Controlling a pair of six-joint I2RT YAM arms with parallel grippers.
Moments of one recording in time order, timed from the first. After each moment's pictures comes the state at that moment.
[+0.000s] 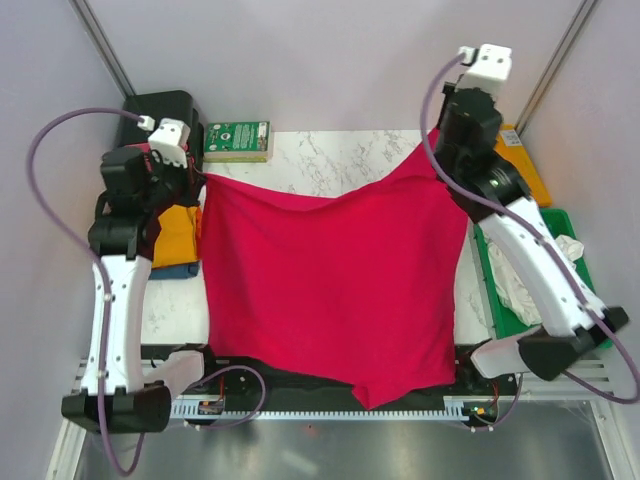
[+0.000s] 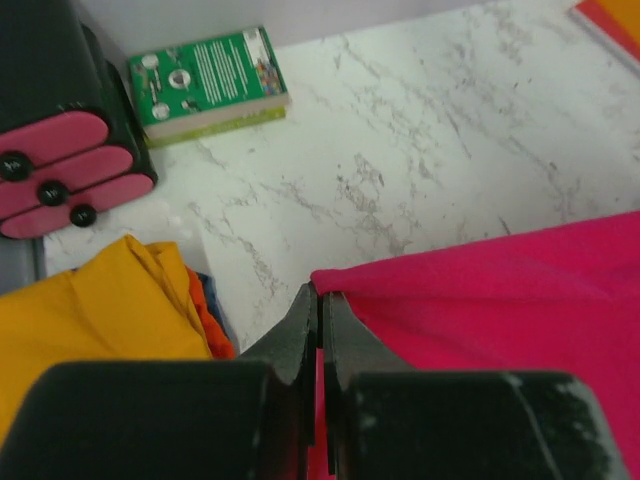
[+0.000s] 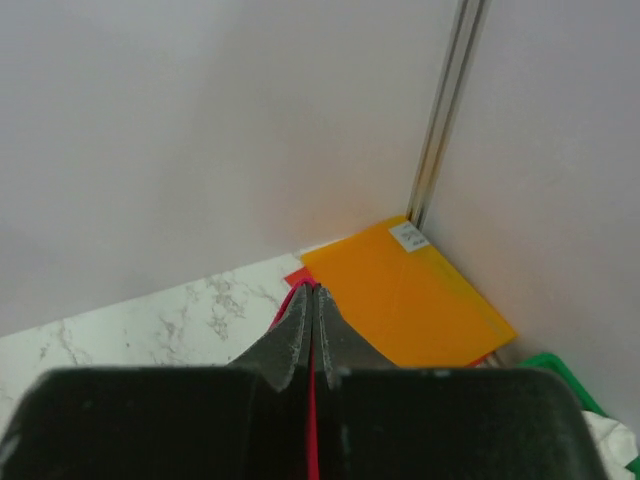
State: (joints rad) left arm 0.04 1.03 1.39 -0.68 0.32 0.11; right arm 0.56 1.35 1.75 -0.30 0.94 -0.04
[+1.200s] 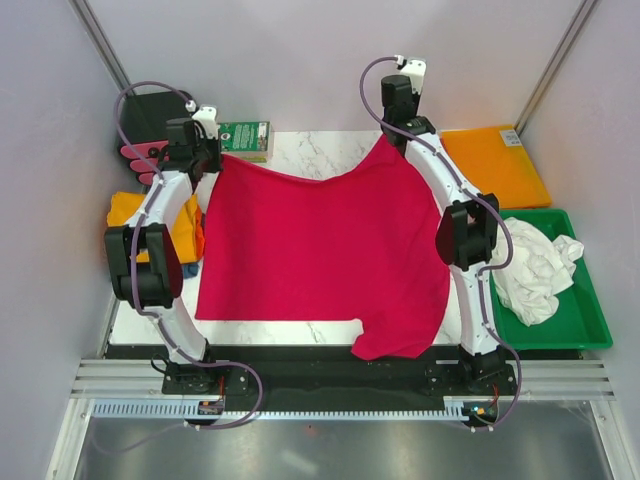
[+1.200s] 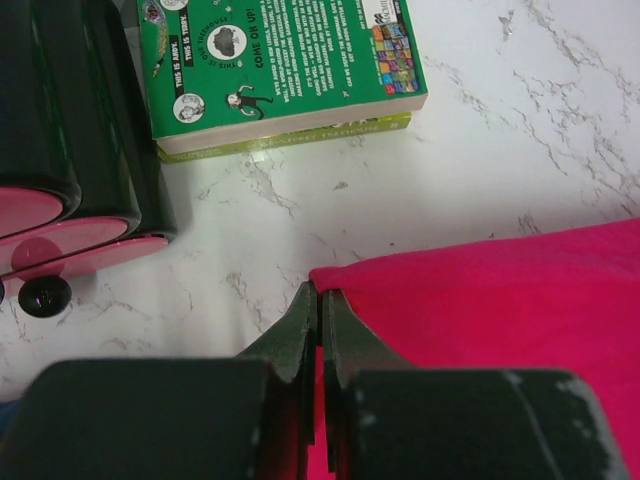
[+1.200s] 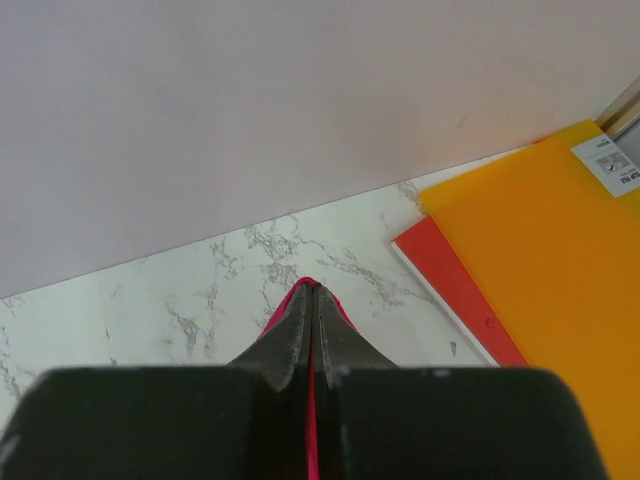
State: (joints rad) left arm 0.04 1.82 1.46 -0.17 0.17 0.12; right arm 0.33 2.33 2.30 -0.30 0.66 0.19
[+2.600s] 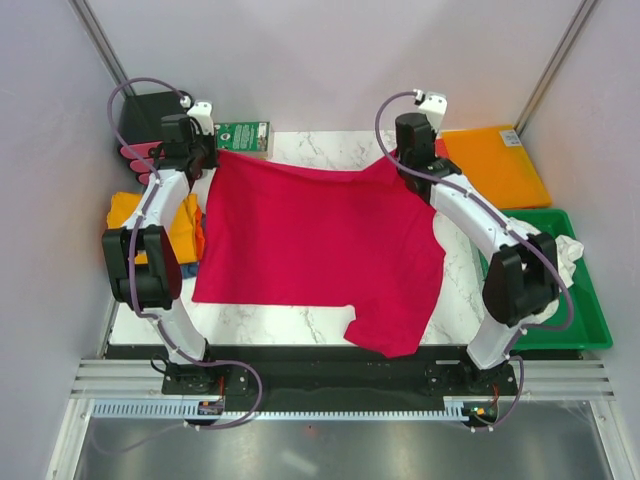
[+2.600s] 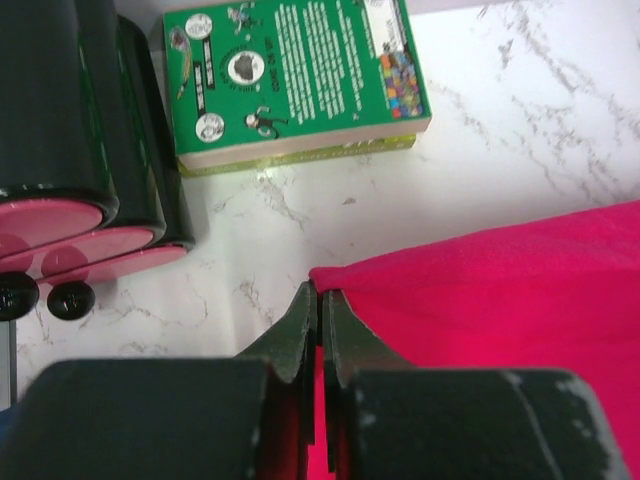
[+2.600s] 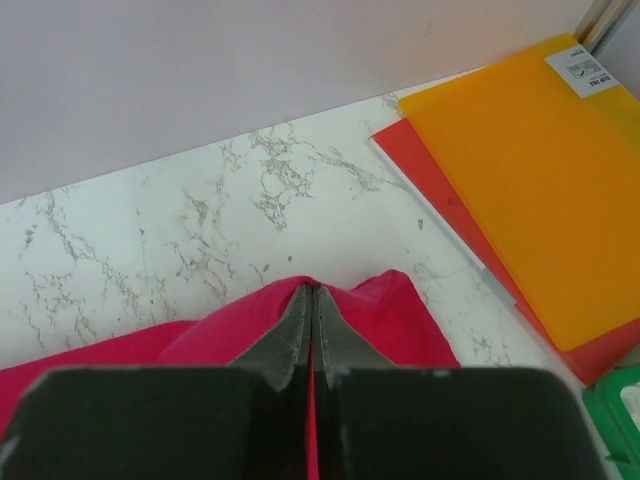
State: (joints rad) left arm 0.05 1.81 1.51 -0.18 0.17 0.11; right arm 0.39 1.78 1.56 -0.16 0.63 0.31
